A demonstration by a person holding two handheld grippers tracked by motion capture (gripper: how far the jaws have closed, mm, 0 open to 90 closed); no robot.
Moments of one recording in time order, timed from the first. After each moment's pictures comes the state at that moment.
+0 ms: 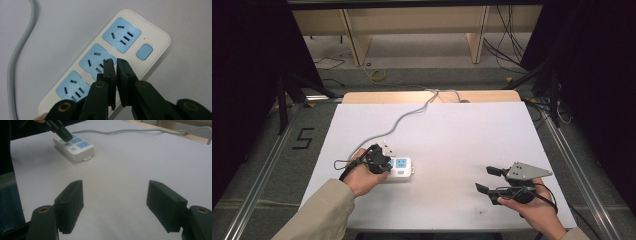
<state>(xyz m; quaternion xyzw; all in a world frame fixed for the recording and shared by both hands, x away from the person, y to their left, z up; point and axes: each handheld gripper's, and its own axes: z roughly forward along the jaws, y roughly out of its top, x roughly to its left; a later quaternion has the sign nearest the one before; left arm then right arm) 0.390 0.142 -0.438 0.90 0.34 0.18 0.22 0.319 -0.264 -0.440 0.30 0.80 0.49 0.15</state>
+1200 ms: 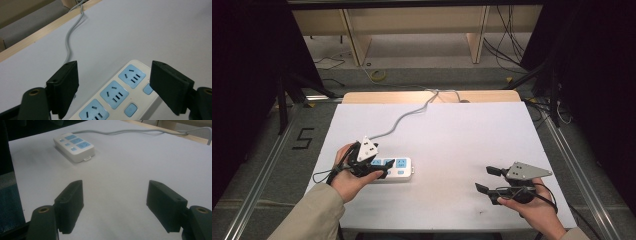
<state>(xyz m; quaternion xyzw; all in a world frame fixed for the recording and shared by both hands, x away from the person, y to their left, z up) 0.370 0.172 -0.419 0.81 0.33 0.26 0.40 0.319 -0.264 -0.440 0.30 0.80 0.49 0.15</state>
